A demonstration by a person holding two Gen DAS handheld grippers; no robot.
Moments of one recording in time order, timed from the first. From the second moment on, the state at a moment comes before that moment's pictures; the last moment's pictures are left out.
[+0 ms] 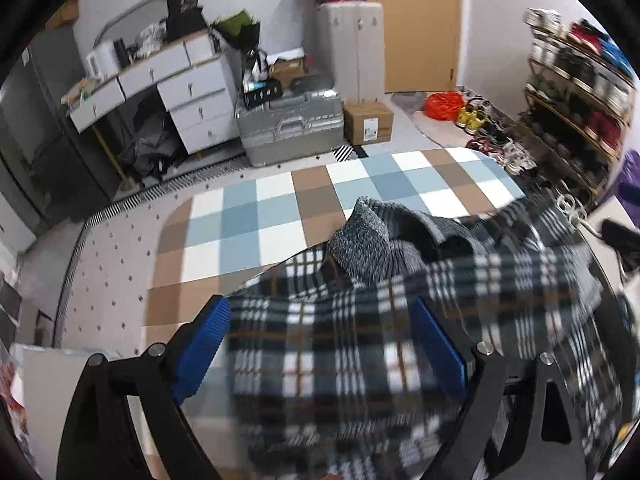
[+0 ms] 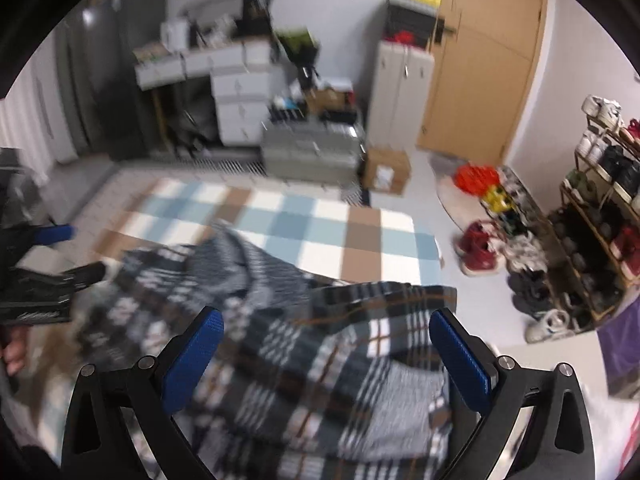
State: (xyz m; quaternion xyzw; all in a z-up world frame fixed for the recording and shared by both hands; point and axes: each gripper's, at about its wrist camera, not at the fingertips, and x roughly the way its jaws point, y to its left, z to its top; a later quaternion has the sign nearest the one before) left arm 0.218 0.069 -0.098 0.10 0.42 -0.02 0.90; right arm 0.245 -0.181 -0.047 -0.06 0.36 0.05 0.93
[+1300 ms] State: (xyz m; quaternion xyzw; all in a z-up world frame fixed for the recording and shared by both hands) left arm 0.248 0.076 -0.184 0.06 0.48 -0.04 0.87; right arm 0.366 -0.122 -0.140 -0.06 0.52 0.15 0.84
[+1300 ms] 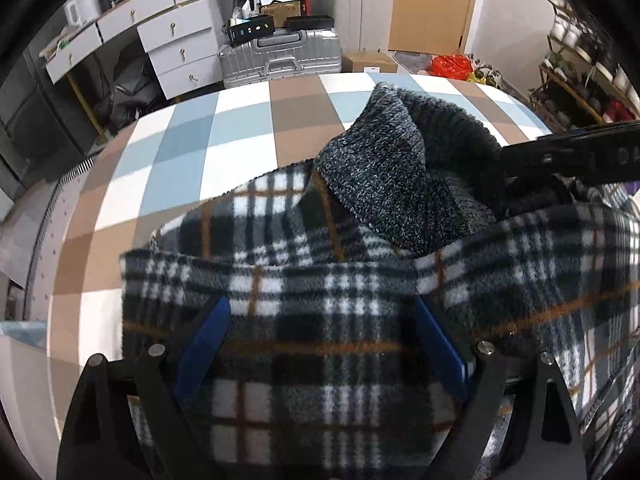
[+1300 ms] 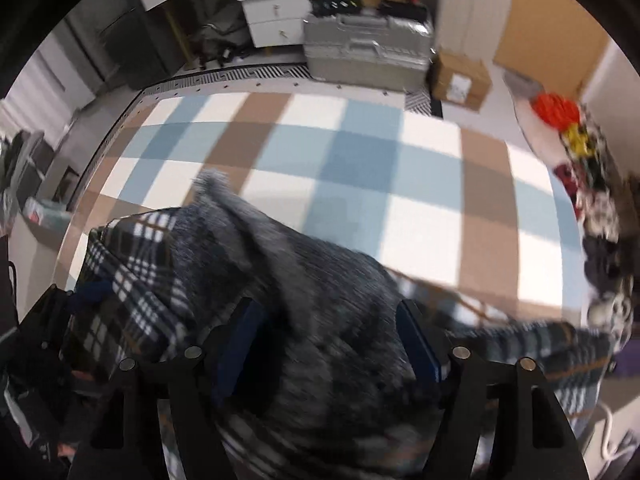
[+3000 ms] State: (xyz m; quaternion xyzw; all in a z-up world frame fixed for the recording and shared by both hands) left arm 0.235 0.088 -0.195 0.04 0.43 -0.06 0.90; right arm 0.397 -0.124 -0.150 -0.12 0.53 0.02 0.84
